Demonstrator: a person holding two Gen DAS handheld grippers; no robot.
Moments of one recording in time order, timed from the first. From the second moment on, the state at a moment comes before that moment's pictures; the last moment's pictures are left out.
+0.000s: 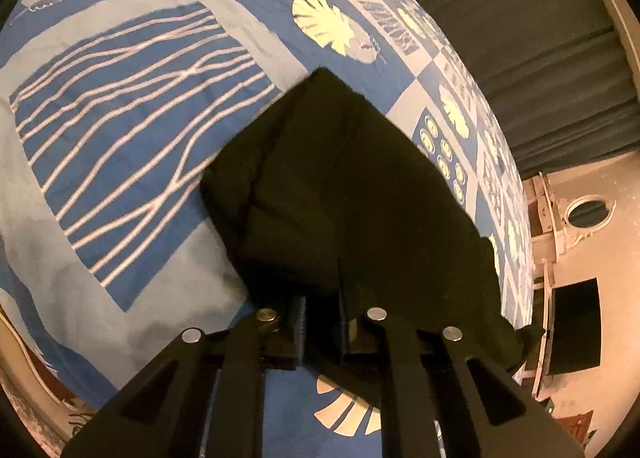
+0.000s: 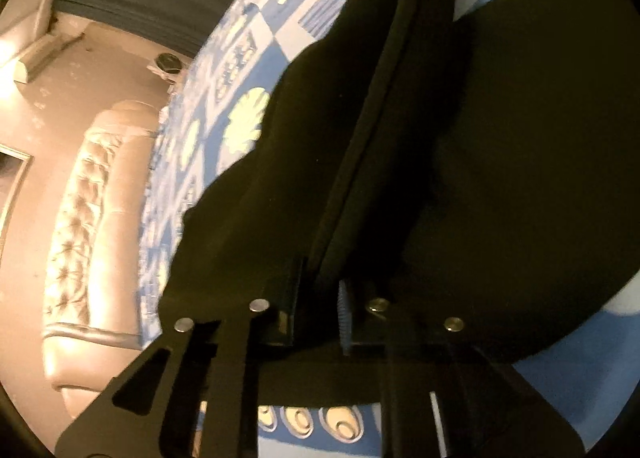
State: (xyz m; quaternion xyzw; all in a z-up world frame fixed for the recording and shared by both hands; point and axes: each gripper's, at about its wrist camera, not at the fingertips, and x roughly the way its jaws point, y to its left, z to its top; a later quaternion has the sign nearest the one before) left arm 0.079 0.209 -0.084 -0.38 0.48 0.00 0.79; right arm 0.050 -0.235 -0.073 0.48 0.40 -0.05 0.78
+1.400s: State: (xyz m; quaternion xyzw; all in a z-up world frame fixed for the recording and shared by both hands) left arm 0.041 0.196 -0.018 -0.30 0.40 0.01 0.87; right arm -0.045 -0.481 -0.043 0.58 0.20 -0.14 0.77
